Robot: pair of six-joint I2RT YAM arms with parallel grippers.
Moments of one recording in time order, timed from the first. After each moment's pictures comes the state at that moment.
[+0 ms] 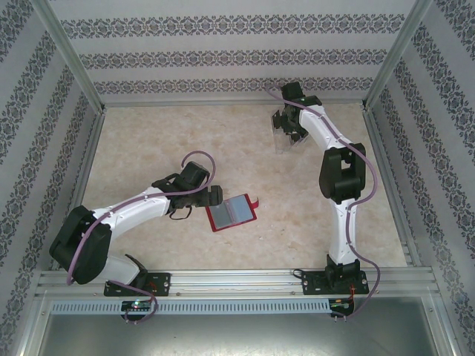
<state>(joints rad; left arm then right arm) -0.59 1.42 0.82 -0.44 -0.05 -0.65 0.21 2.23 2.02 -0.93 0.26 0.15</state>
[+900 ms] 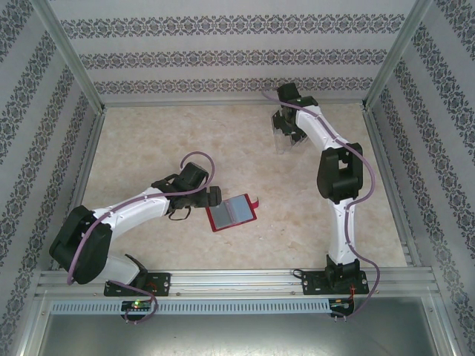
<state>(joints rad) -0.58 1.42 0.81 -0.44 -0.05 -0.65 0.24 2.25 2.04 -0.94 0.33 0.11</state>
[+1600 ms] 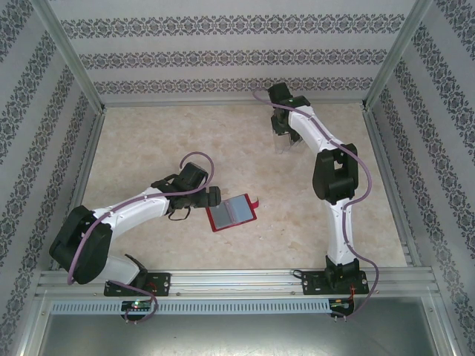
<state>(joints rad) -0.58 1.42 0.80 -0.44 -0.05 -0.65 0.29 2.26 2.08 -0.96 0.36 0.10</state>
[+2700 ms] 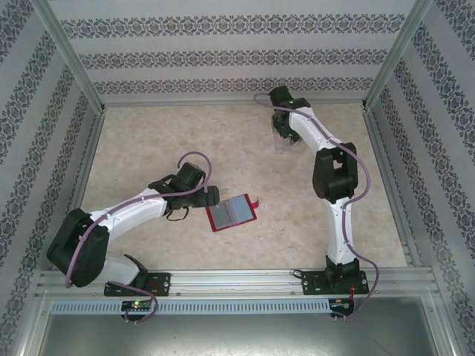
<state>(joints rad) -0.57 1.39 0.79 -0.43 -0.05 -0.65 0.28 2.28 2.05 -0.96 0.45 0.05</state>
